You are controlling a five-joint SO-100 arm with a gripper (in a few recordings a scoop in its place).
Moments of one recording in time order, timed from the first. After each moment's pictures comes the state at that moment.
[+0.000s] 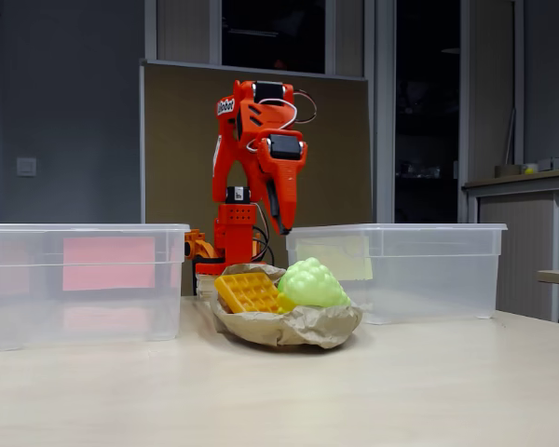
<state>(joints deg) -6.9 78.8 82.8 61.2 -6.6</state>
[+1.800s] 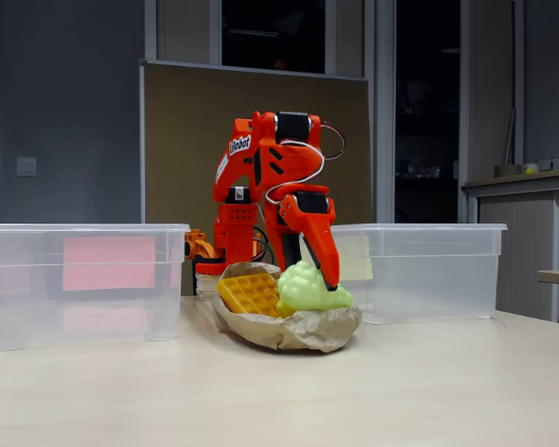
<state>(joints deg) -7.0 37.7 35.3 80.3 -16.4</state>
